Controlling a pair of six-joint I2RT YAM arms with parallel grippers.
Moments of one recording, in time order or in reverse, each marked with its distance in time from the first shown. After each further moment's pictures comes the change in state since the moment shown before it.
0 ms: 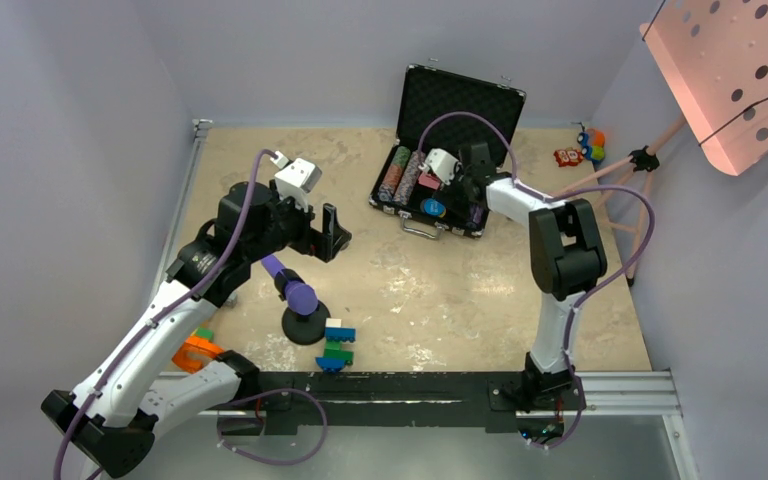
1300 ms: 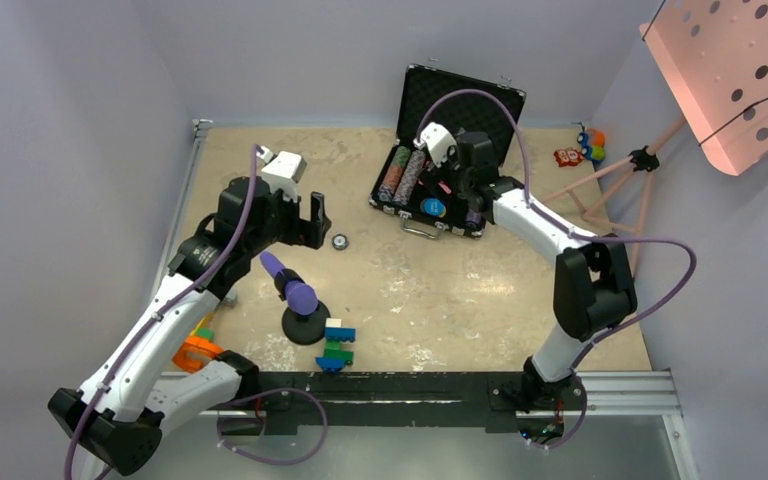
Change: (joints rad) left arm 0.051 0.031 0.000 -0.037 -0.174 0.013; right arm 0.100 -0.256 -0.106 0.140 0.018 0.241
